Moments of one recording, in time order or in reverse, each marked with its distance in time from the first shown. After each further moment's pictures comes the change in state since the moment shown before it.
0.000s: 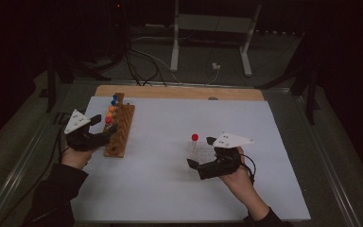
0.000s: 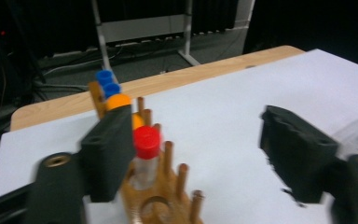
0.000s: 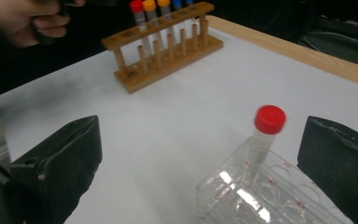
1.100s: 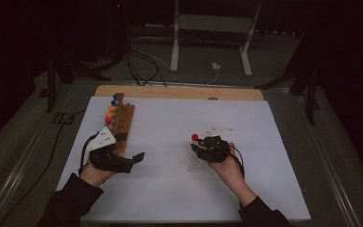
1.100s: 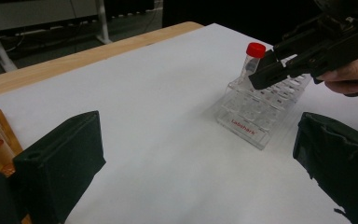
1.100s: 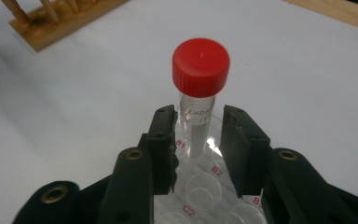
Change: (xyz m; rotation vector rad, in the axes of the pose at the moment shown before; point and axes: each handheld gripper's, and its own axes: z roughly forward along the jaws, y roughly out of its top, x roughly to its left) left arm -0.067 -0.011 0.004 0.063 -0.305 0.054; right arm -0.037 -0.019 0.062 0.203 -0.173 0.047
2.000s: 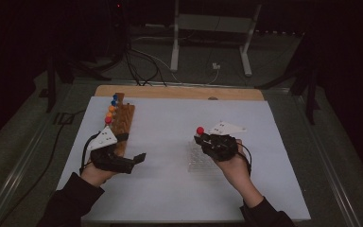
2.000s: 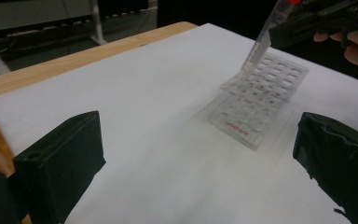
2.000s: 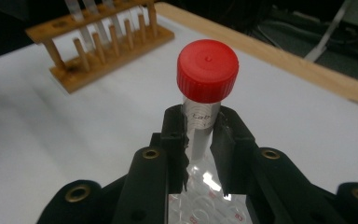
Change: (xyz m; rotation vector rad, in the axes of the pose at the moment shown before) left arm -0.004 0.007 -0.001 0.000 -0.027 0.010; right arm 0.010 0.023 -0.050 -0.150 -0.005 -0.050
